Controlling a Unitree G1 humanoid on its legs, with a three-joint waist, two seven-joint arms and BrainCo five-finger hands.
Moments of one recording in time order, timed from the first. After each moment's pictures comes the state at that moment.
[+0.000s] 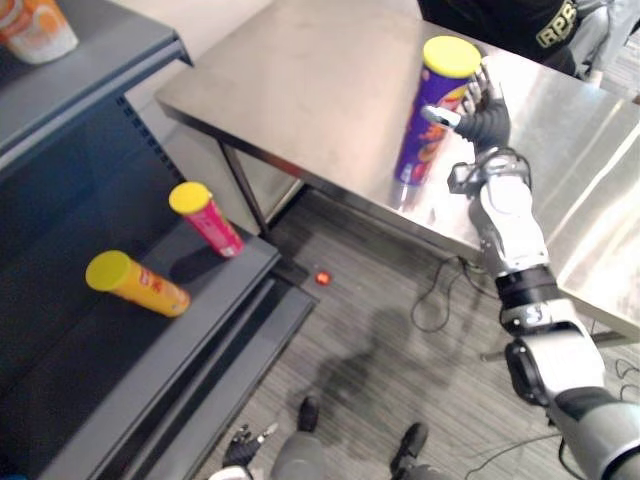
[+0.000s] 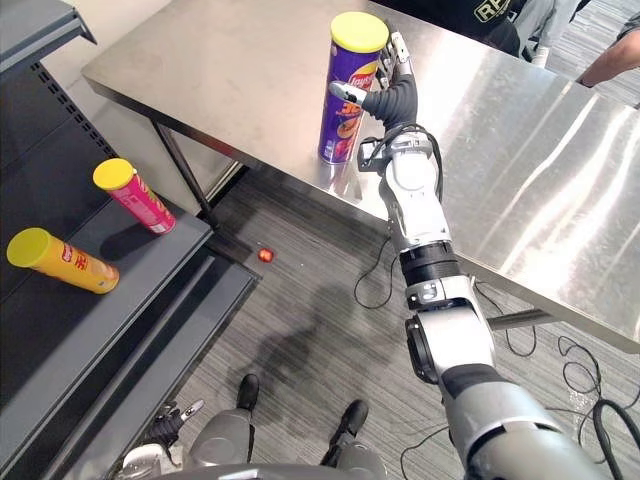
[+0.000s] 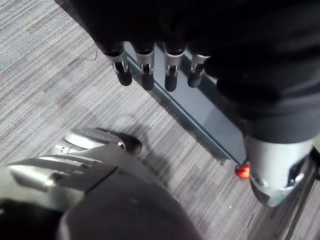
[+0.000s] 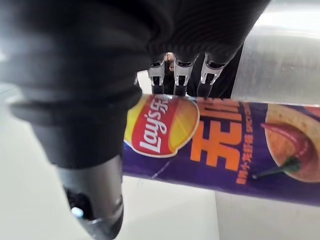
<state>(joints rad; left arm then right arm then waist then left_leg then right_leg) 0.10 0.13 0.14 0.98 -0.11 -0.12 0.06 -0.99 -0.26 0.03 0.54 0.22 -0.11 -0.13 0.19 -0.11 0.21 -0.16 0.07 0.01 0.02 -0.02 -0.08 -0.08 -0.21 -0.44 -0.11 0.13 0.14</state>
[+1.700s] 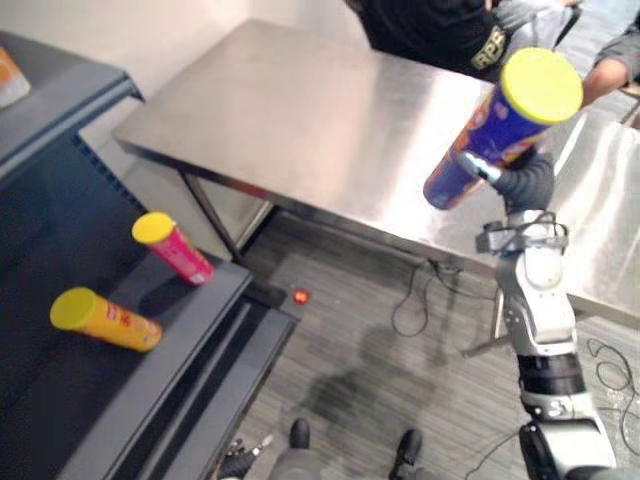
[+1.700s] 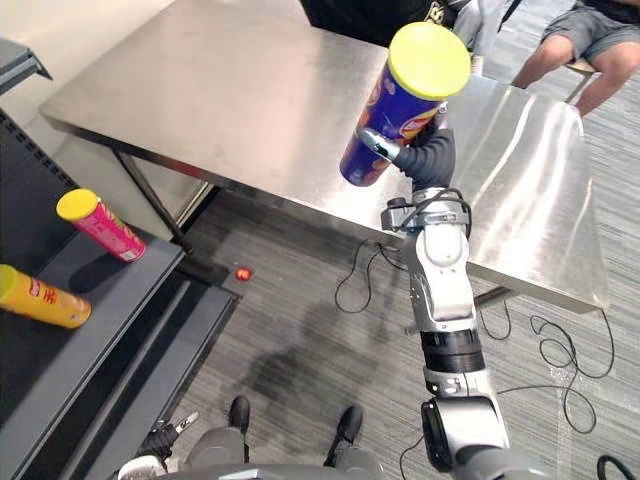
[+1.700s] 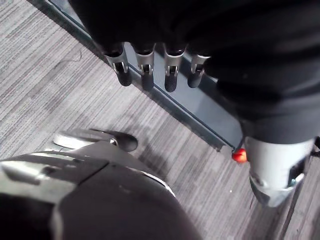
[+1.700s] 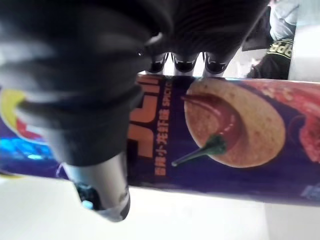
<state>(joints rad) 0.14 0.13 0.19 1.00 -0.07 -0.10 0.06 -0.48 -0.24 -0.07 -0.12 0.26 -0.15 -0.08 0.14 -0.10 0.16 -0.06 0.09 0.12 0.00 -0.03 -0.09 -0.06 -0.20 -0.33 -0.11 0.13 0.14</state>
